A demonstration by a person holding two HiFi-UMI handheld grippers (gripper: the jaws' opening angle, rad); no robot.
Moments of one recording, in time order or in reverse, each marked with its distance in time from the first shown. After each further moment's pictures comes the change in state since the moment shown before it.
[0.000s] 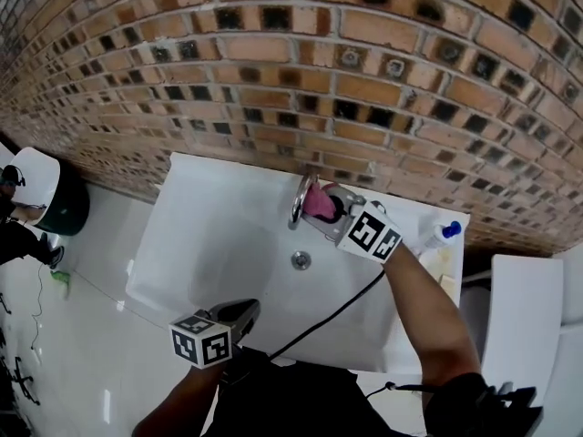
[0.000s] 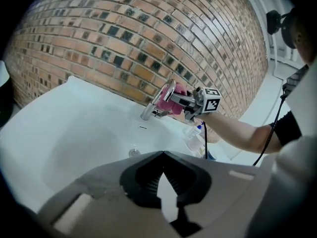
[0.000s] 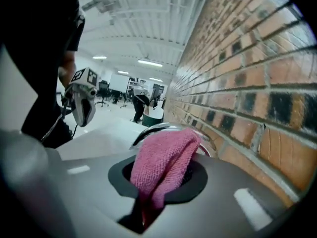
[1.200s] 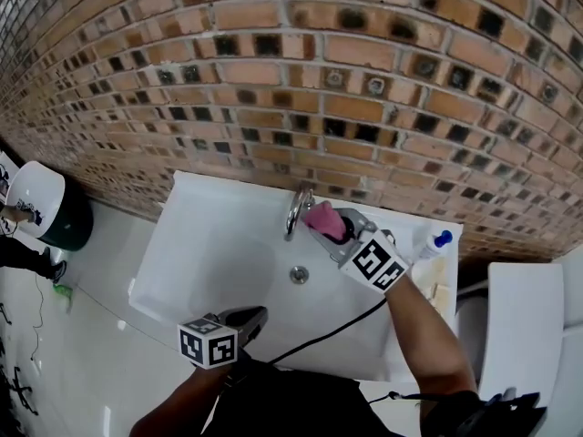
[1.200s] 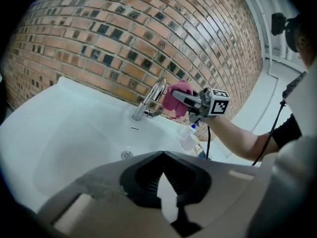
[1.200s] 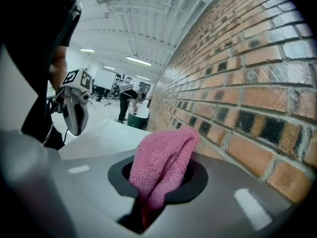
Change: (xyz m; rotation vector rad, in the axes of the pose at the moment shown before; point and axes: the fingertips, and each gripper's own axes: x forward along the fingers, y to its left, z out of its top) left arm 0.012 -0.020 0.002 0.030 0.009 -0.041; right arm -0.048 0.003 0.013 0.044 0.015 -0.203
